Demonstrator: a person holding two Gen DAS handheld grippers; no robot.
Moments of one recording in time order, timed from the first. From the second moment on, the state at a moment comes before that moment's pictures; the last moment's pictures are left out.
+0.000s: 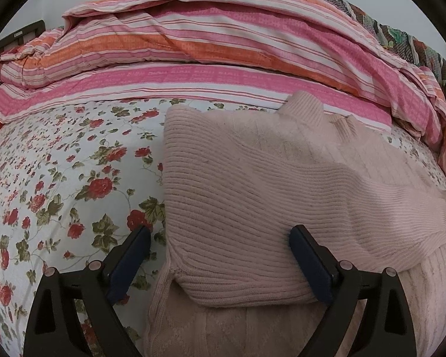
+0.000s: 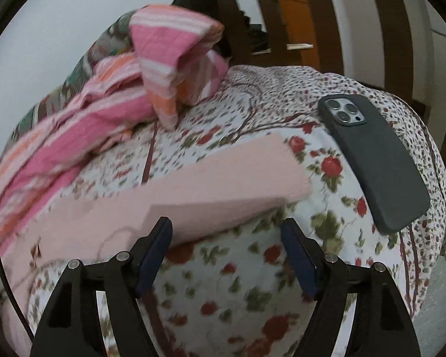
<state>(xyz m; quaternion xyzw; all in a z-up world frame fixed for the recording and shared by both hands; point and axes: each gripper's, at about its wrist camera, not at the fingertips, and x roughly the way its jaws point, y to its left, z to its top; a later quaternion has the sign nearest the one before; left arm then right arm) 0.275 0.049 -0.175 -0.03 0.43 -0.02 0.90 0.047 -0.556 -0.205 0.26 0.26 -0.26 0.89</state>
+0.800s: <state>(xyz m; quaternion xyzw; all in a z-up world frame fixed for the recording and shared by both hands) 0.259 0.093 -0.155 -0.12 0.40 -0.03 0.91 0.102 -0.481 -0.069 0.11 0.21 -0.27 0.93</state>
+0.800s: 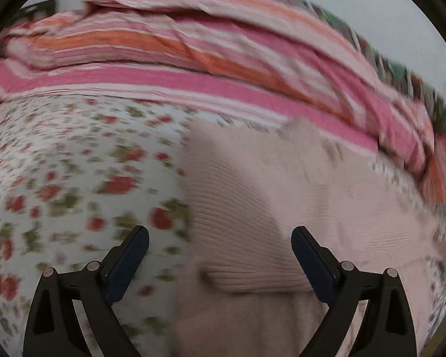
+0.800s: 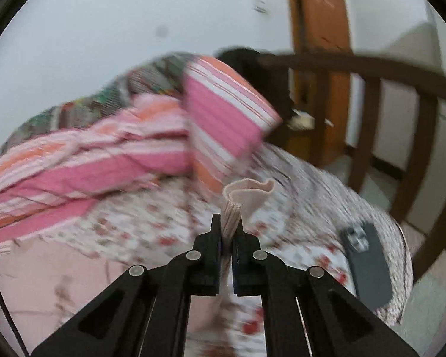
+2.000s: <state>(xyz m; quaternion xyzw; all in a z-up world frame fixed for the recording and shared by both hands) 0.226 0.151 -0.148 -0.16 0.39 -0.09 0.90 0.216 -0.165 -0.110 -0.03 0.30 0.03 0.95</state>
